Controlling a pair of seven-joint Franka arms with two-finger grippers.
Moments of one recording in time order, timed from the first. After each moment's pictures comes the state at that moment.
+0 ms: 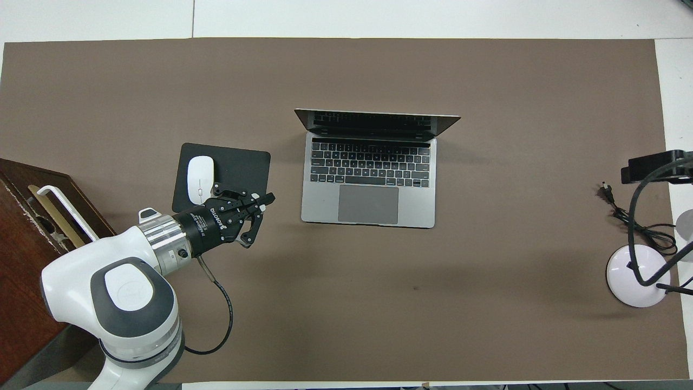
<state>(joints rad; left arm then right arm) -0.35 -0.16 -0.07 -2.45 -1.56 2.59 -1.16 -0.12 -0.11 0.10 -1.62 0.02 1.55 0.02</state>
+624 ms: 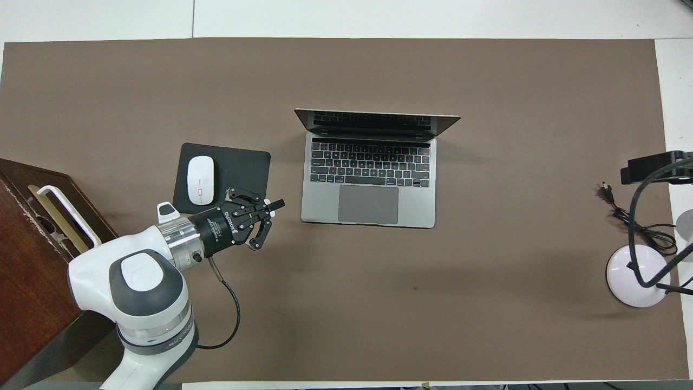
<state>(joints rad) -0.35 -0.07 -0.06 -2.45 -1.75 2.52 -0.74 -0.12 -0.12 0.10 -1.62 0.02 1.55 0.01</state>
